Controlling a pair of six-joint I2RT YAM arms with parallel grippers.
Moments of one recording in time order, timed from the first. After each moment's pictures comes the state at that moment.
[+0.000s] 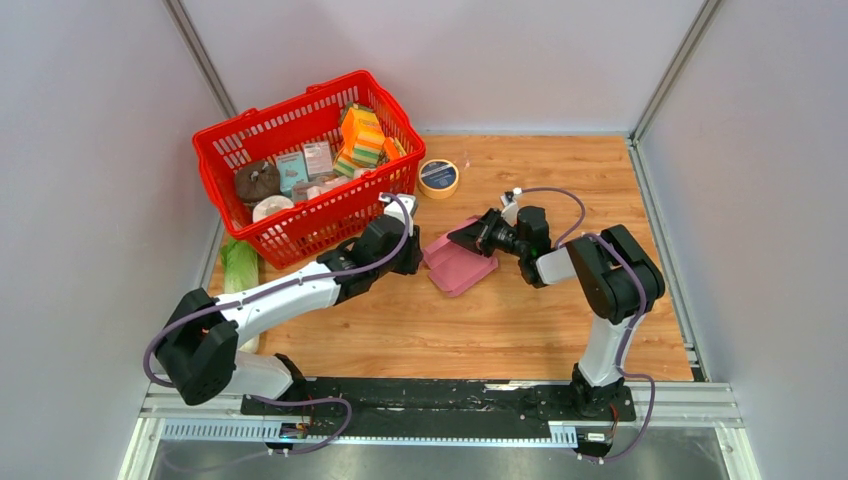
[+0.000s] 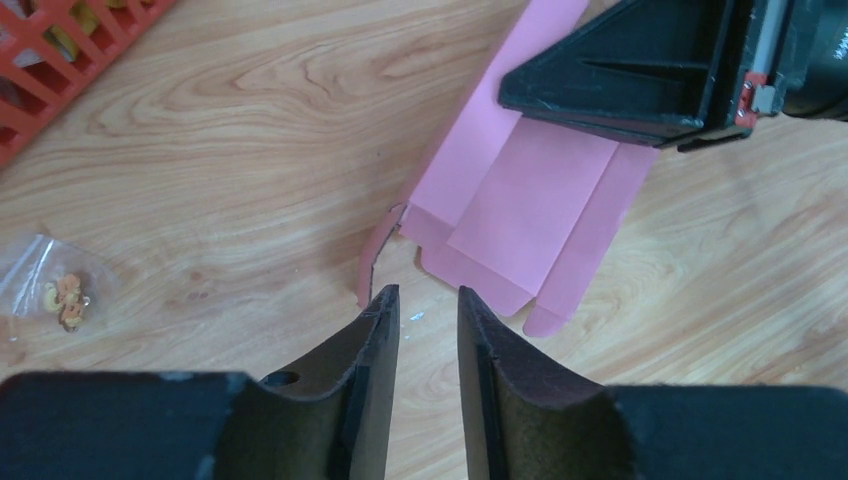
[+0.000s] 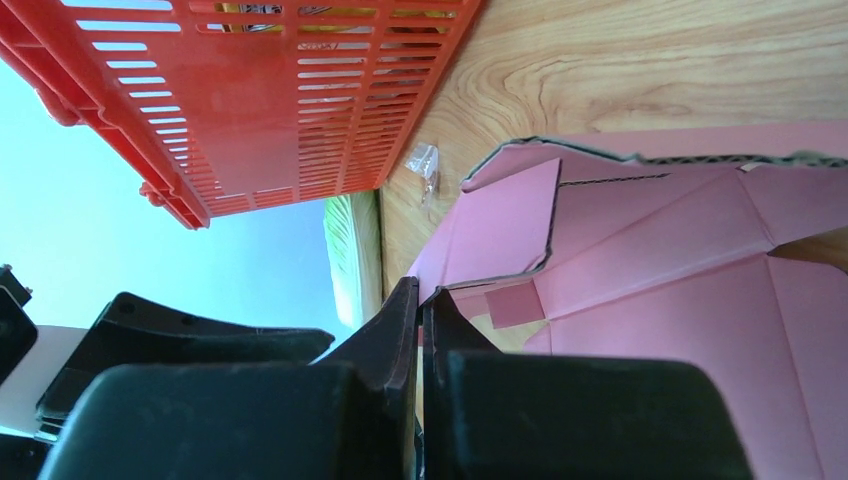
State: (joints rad) left arm -0.80 1.35 0.83 -0.09 -0.17 -0.44; right arm 0.35 1.87 0.68 0.93 -0.63 1.23
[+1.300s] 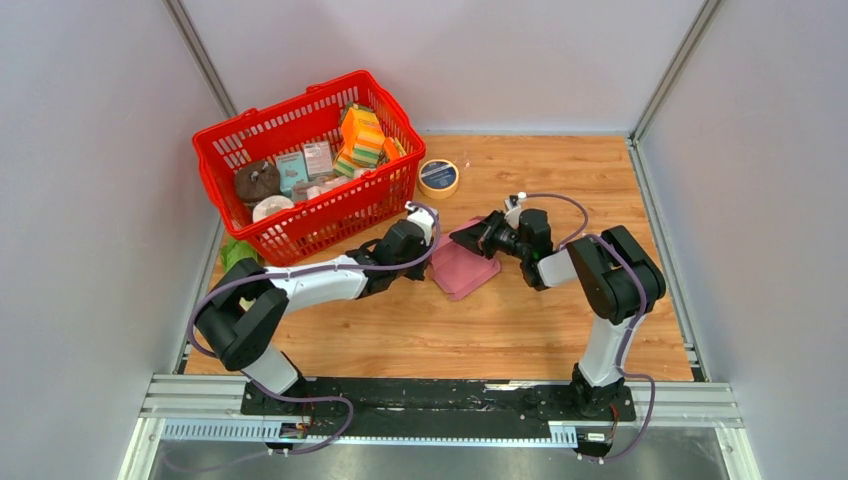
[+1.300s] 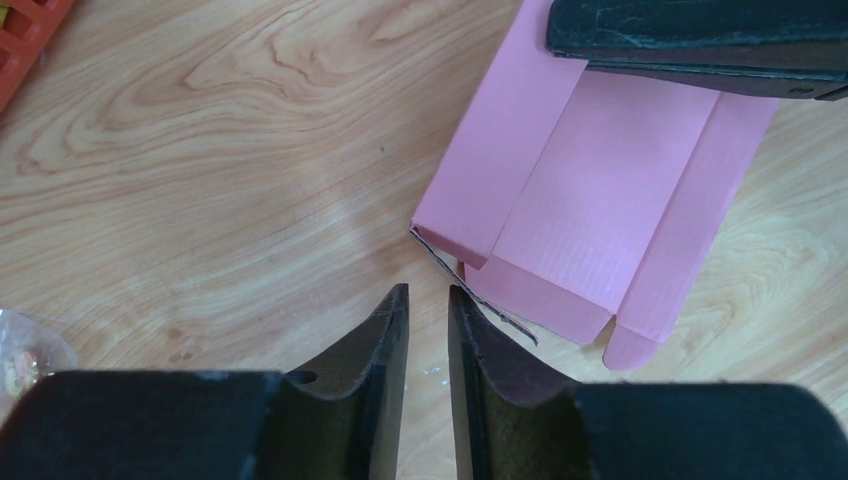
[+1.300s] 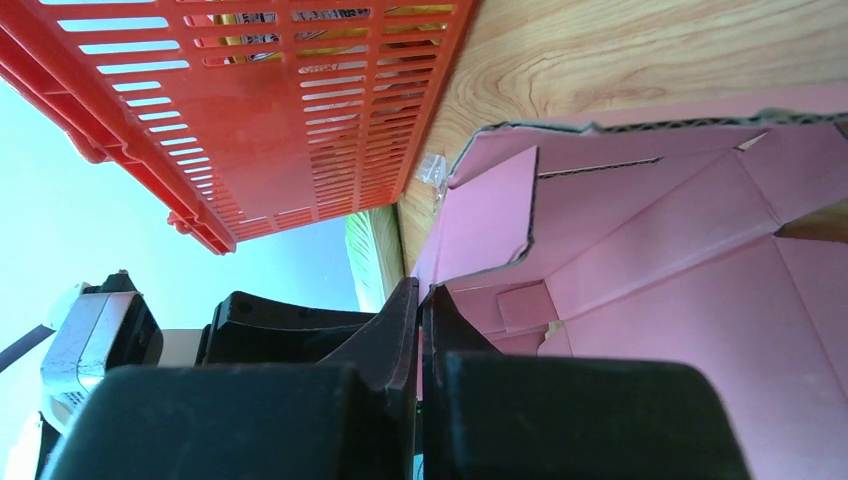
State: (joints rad) left arm -0.81 1.58 0.85 0.03 -0.17 -0.28; right arm 0.35 1.86 0.66 0.95 -0.60 1.32
